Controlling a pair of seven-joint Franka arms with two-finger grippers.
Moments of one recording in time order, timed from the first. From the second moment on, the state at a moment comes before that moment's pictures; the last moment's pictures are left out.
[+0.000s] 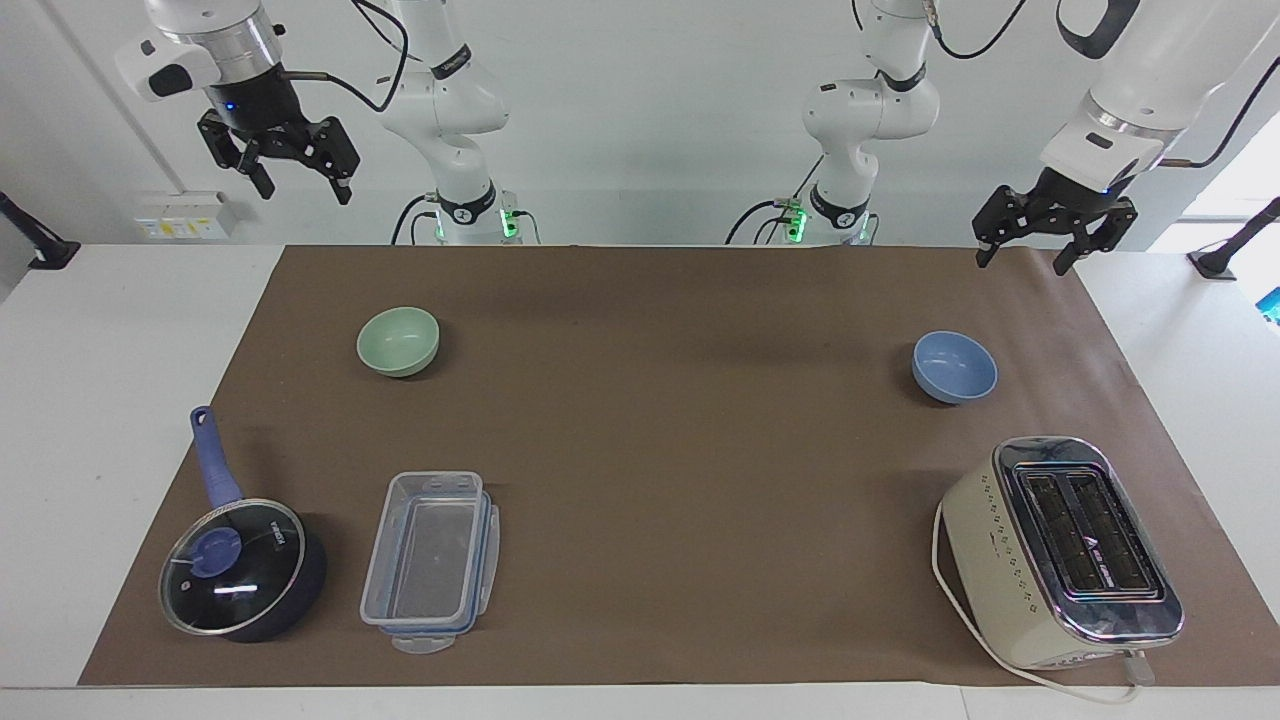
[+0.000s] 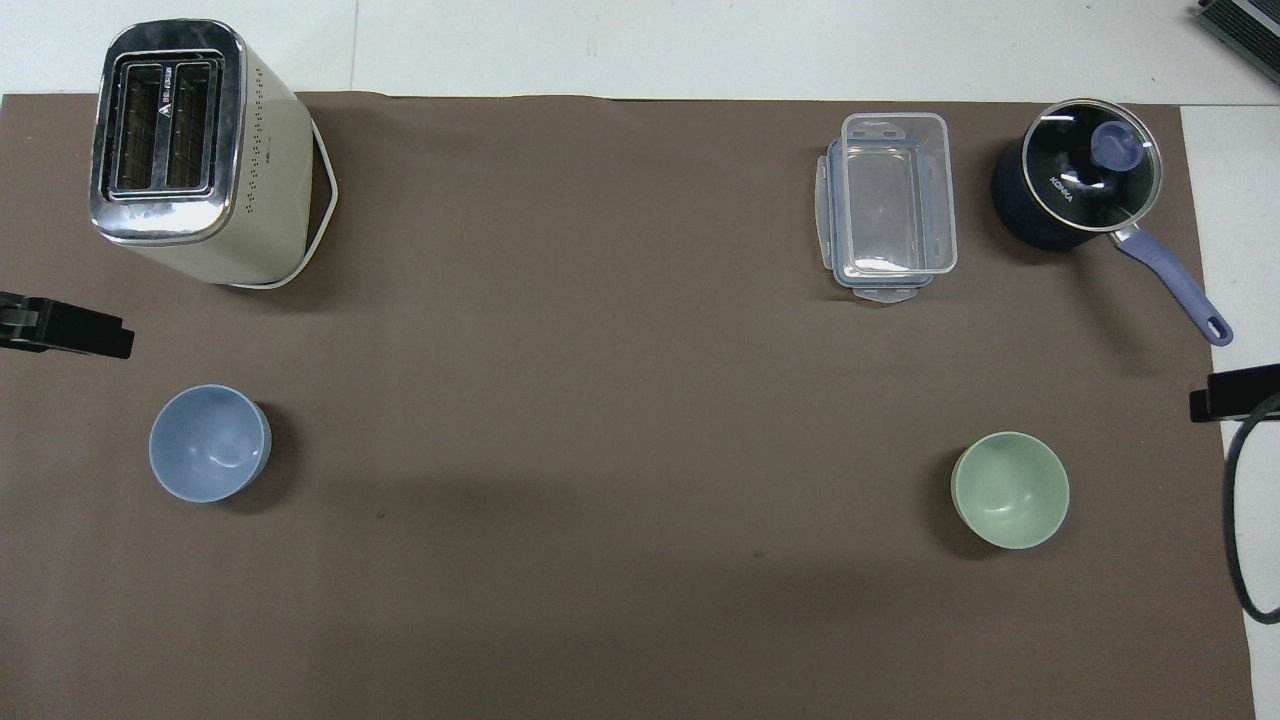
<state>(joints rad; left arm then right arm) 0.01 -0.05 -0.03 -1.60 -0.02 1.58 0.17 0.01 -0.15 -0.06 -1.59 -0.02 1.42 0.06</state>
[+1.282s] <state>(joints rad) 0.26 -0.07 -0.02 -2.20 -0.15 2.15 0.51 0.01 -0.16 -0.06 -1.60 -0.02 1.42 0.06</state>
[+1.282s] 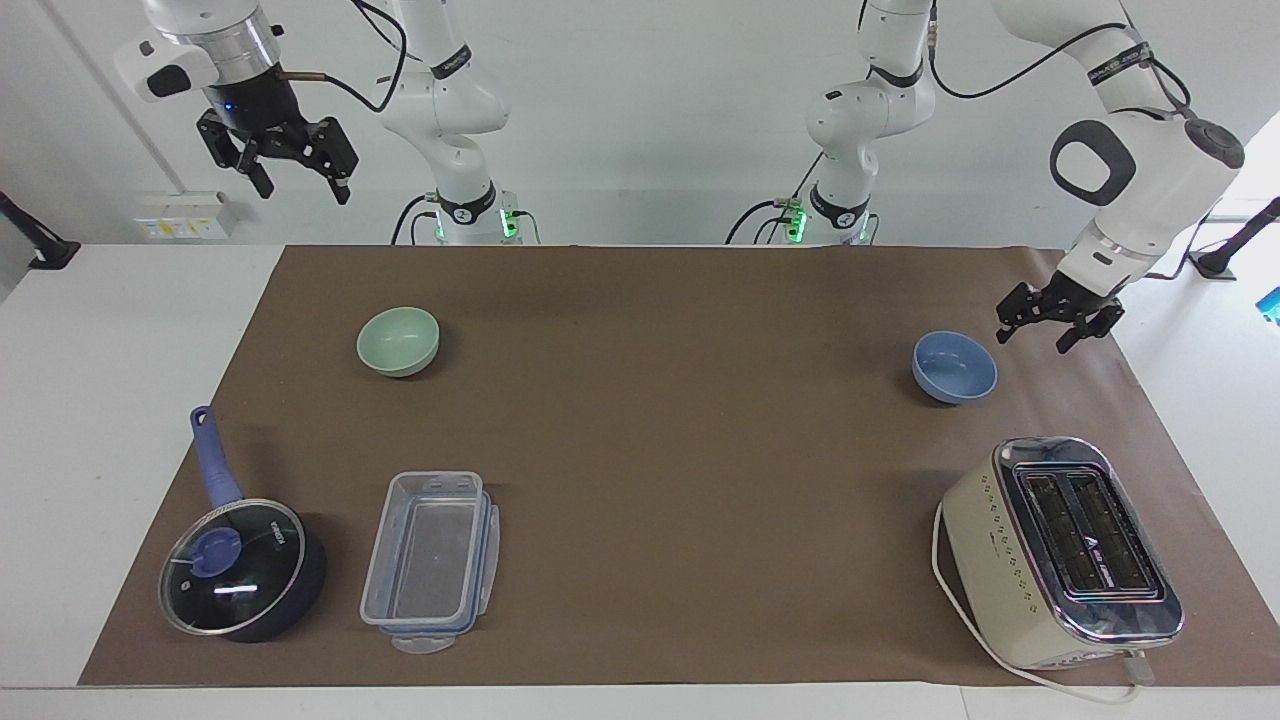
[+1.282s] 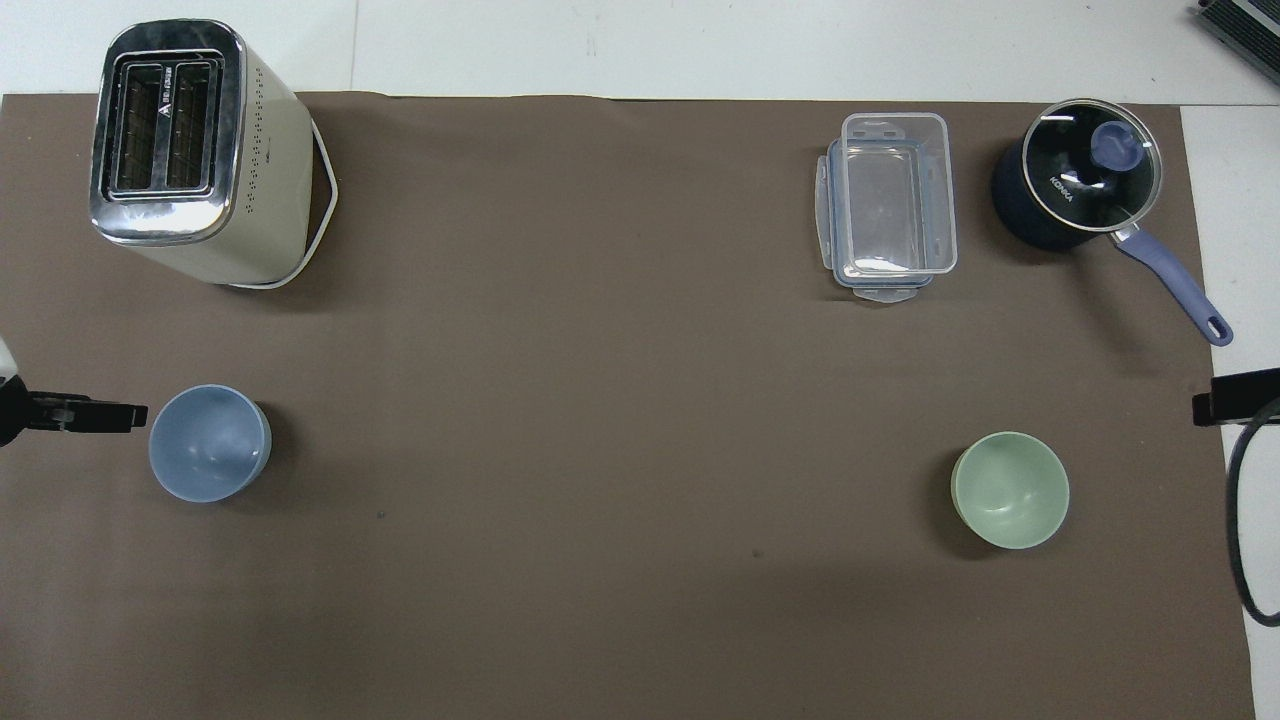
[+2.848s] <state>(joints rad) 0.27 -0.05 -0.03 -2.36 -0.16 2.26 0.52 0.01 -0.16 -0.06 -1.60 -0.02 1.42 0.06</state>
